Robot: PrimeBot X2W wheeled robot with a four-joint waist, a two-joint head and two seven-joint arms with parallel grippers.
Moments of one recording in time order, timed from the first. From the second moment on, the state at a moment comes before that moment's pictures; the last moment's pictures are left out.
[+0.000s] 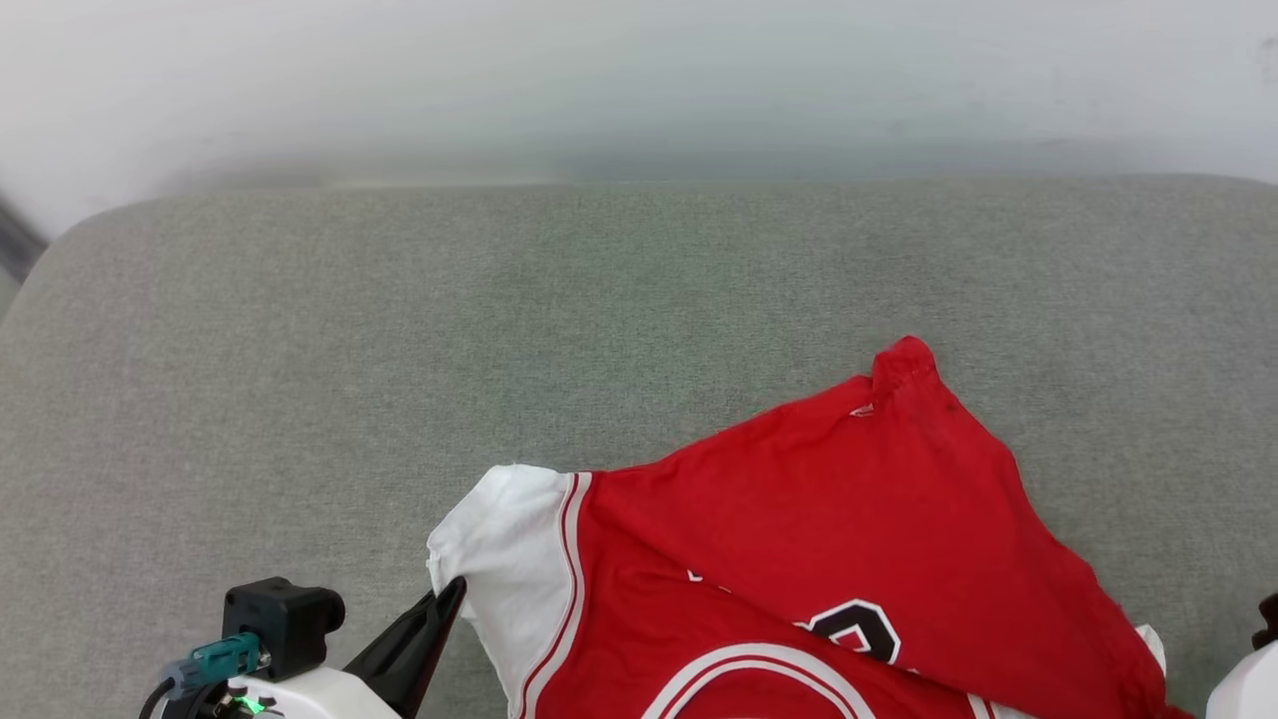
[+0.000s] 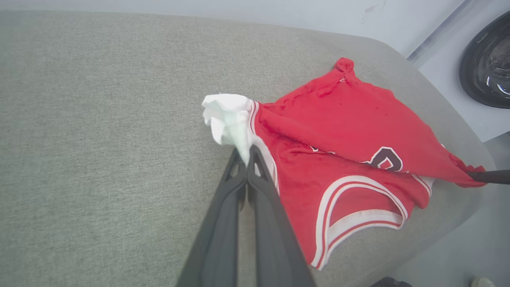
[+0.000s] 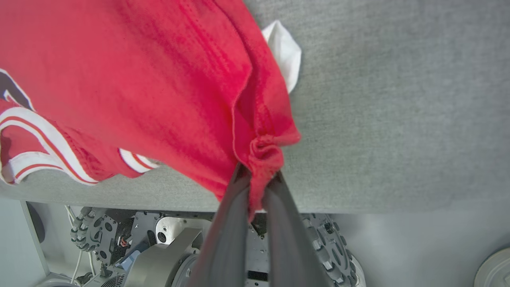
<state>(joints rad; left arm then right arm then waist) 0.14 0.53 -0.35 -0.37 -0.68 0.11 0.23 0.12 -0.24 -0.28 -0.06 0.53 0.13 1.08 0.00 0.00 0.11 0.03</state>
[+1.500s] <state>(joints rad) -0.06 0.45 -0.47 -0.38 -0.62 0.05 0.21 -0.49 -0.41 0.03 0.29 0.43 0.13 0.79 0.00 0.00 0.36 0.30</state>
